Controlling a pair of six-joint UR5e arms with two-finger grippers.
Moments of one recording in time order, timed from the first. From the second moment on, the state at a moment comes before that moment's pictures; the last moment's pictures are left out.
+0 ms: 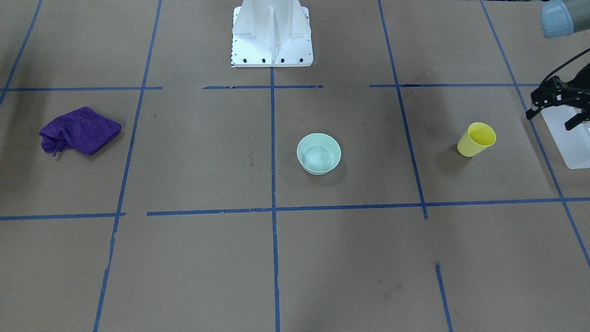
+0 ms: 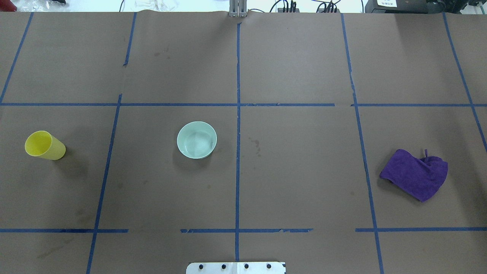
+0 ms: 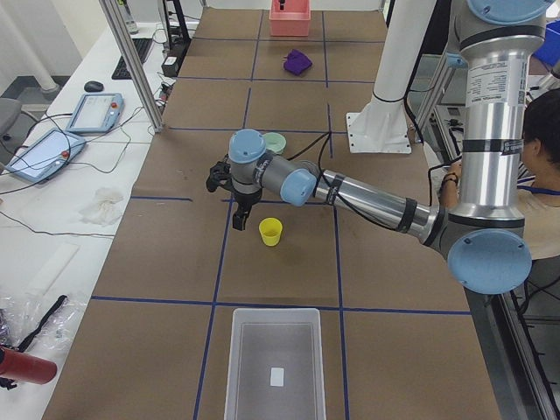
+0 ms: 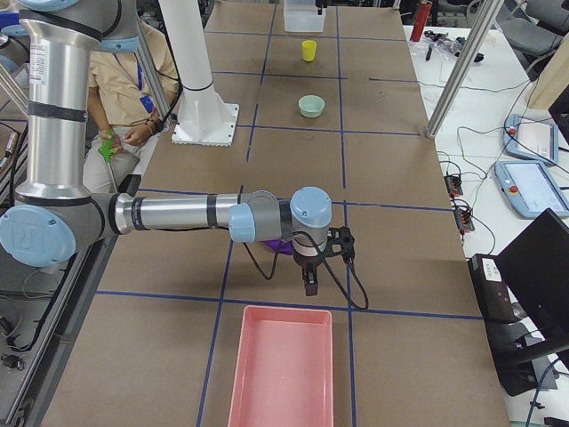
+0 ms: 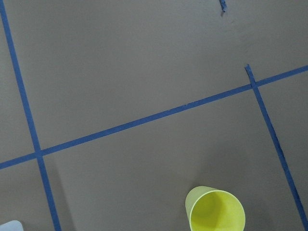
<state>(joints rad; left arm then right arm) -1.27 -1.55 -1.89 -1.75 -2.34 -0.26 1.50 -1.70 1.77 -1.51 2.32 0.01</state>
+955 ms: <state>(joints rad) -1.04 -1.49 -1.76 -1.97 -2.26 -0.41 1.49 -1.71 1.72 -1.39 2.34 0.02</state>
